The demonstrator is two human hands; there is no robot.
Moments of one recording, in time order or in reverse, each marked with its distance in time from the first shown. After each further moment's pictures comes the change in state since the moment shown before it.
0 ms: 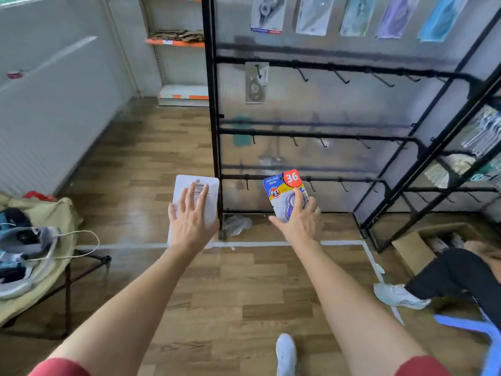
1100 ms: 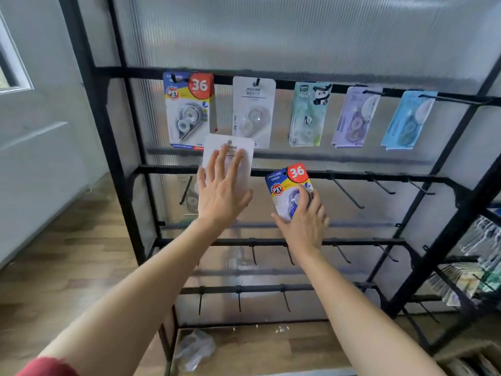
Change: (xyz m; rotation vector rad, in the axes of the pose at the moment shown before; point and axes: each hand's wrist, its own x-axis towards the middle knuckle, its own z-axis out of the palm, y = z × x) left_hand 0.396 0.286 -0.046 -0.140 0.446 0.300; right_hand 0.414 0.056 -0.094 0.147 0.571 -0.097
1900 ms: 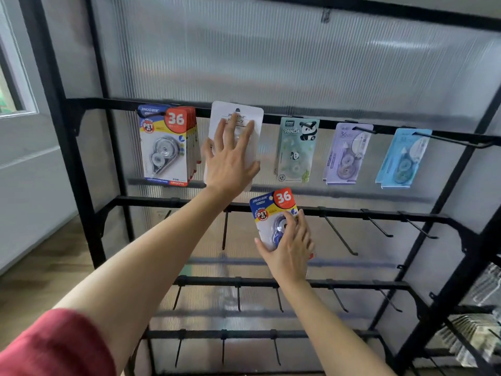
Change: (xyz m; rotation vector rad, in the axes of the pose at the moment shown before) left_hand 0.136 0.048 0.005 0.059 0.141 0.068; right_hand 0.049 0.013 0.026 0.163 0.100 -0.146
